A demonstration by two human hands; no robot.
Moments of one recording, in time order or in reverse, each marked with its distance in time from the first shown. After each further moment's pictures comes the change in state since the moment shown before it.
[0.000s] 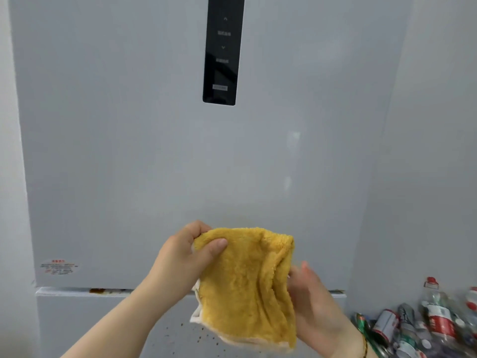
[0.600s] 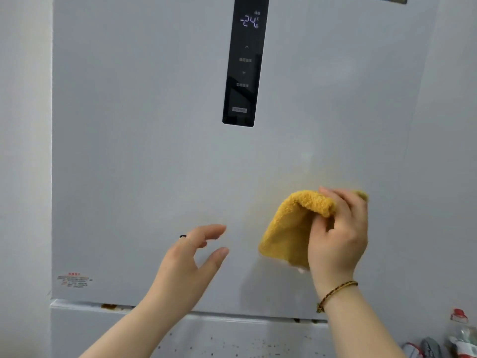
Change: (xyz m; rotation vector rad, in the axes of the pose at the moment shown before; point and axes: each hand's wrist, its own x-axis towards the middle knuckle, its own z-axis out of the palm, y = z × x) left_hand 0.006 0.000 -0.010 0.075 0.179 0.223; right_hand 0.075 -0.058 -0.002 -1.226 1.171 -1.314
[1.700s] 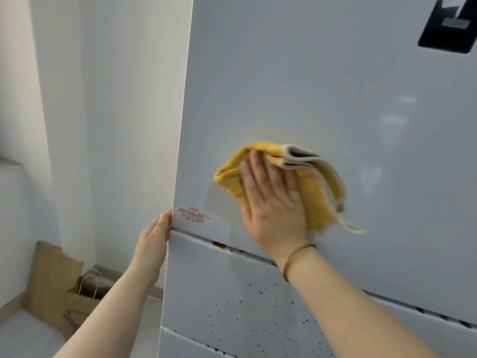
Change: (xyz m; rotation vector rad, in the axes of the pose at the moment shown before) left_hand -0.040 -0.172 -0.136 -0.375 0.450 -0.683; right_hand -0.142 -0.136 0.130 -0.144 -0.466 -0.749
